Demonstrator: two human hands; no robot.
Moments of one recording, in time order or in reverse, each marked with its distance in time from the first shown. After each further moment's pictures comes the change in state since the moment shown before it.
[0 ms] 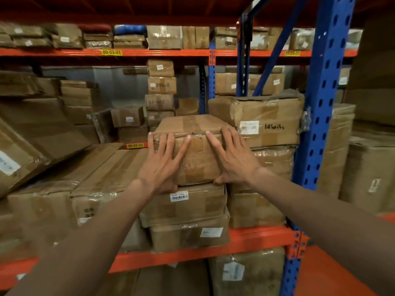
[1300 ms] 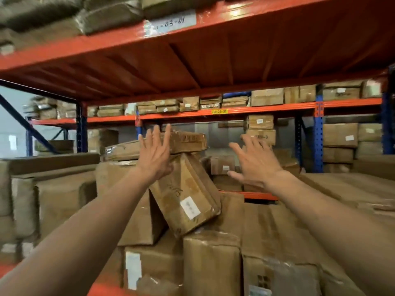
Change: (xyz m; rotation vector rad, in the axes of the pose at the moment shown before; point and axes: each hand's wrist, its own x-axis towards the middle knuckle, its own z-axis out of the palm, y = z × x) left_hand -0.141 -0.438 -0.025 0.086 0.079 -0.638; right_hand 0.236 -0.302 -0.158 0.081 0.351 -0.141
